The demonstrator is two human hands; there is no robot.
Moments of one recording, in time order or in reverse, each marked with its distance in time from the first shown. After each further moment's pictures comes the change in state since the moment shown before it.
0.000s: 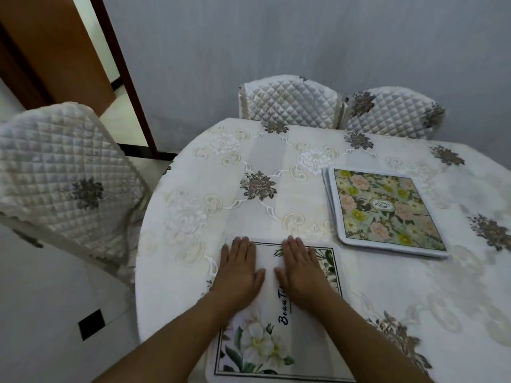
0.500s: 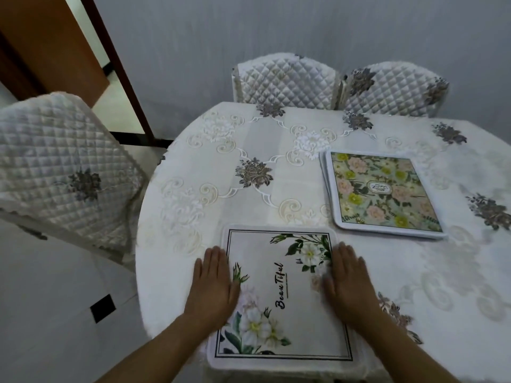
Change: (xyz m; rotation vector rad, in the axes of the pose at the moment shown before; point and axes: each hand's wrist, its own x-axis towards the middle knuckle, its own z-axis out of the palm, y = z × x) left_hand -0.072 -0.021 0.002 -0.057 -0.023 -0.105; right_hand -0.087 0.070 0.002 0.048 0.042 0.212
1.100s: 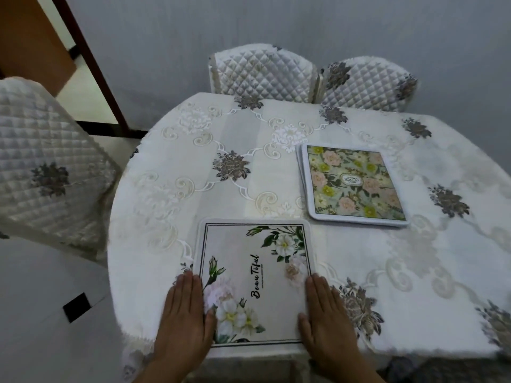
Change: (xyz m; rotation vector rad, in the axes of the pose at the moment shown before) left_hand -0.070 0.017 0.006 0.021 0.060 -0.023; right_hand -0.091 -0.007 0.015 -0.010 -0.007 -0.023
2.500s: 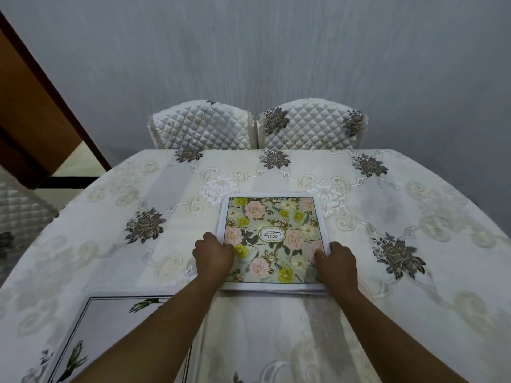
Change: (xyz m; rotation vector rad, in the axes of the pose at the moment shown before) left_hand 0.316 0.317 0.001 -0.482 0.152 -0.566; right_hand 0.231 0.297 -0.127 0.549 0.318 0.455
